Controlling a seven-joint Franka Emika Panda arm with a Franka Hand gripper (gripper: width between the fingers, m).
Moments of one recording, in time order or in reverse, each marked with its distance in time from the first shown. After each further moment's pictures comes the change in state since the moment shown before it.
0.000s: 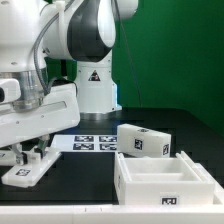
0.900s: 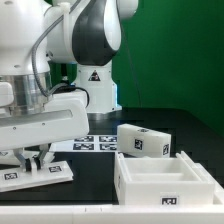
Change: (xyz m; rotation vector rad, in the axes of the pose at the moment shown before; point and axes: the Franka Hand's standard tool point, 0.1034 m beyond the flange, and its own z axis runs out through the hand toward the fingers) arm 0.028 0.011 0.003 -0.020 0.027 0.312
